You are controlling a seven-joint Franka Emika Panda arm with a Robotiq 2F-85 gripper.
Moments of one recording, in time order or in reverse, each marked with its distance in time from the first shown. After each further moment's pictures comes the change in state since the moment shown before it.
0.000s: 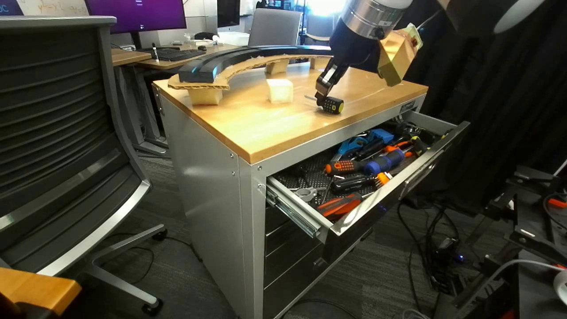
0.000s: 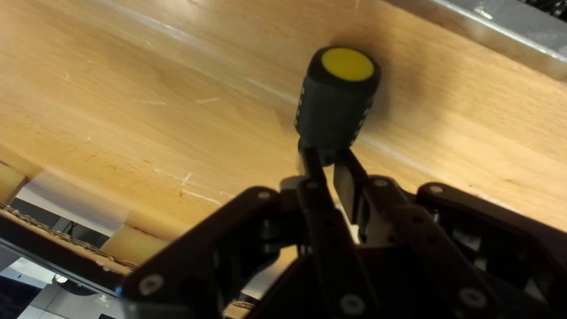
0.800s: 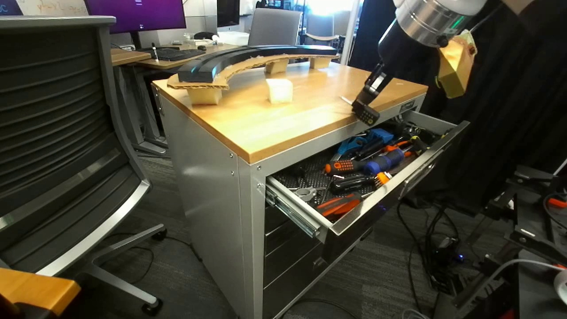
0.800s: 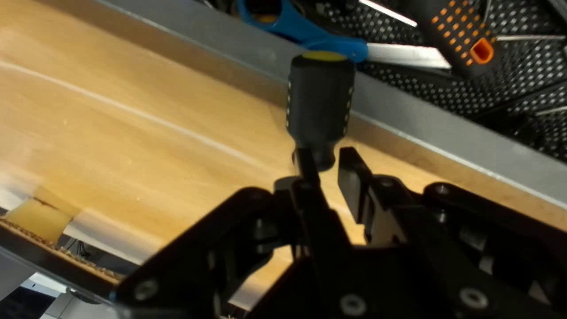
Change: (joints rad) arm -0.006 -0.187 -0.019 -0.264 -0.086 0.066 0.121
